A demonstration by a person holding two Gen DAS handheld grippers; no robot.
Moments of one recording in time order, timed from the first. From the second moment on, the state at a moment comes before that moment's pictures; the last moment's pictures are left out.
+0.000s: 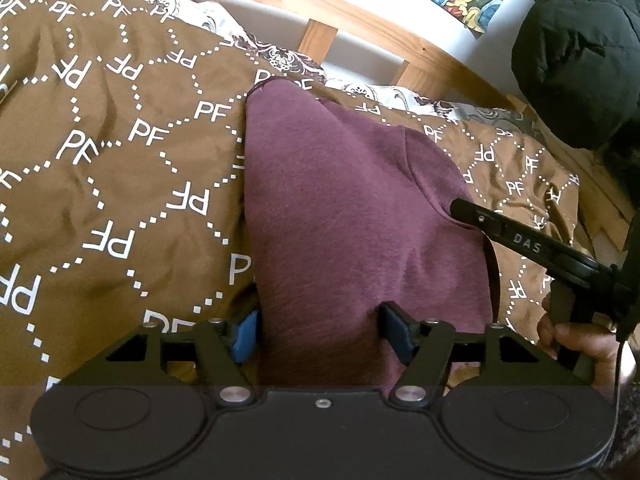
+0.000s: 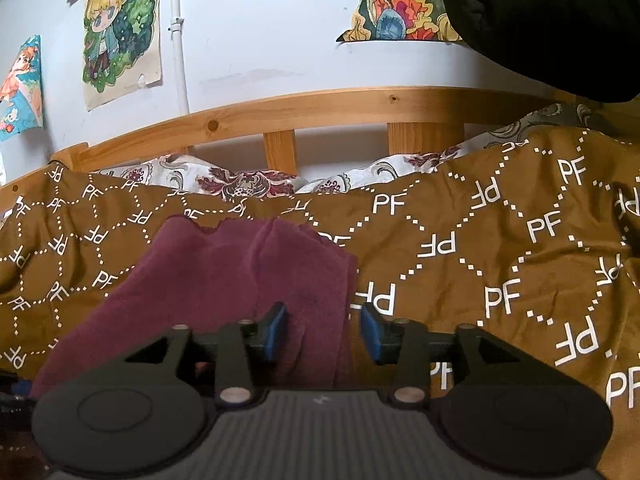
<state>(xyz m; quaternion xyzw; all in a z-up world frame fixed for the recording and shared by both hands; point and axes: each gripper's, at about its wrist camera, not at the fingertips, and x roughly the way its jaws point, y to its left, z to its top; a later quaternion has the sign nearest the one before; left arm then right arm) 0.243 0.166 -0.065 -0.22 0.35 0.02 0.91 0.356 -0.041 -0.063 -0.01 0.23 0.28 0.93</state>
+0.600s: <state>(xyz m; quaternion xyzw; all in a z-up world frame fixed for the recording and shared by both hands) 0.219 0.152 -0.020 -0.16 0.30 0.13 0.93 0.332 -0.060 -0.047 0.00 0.20 0.28 0.94</state>
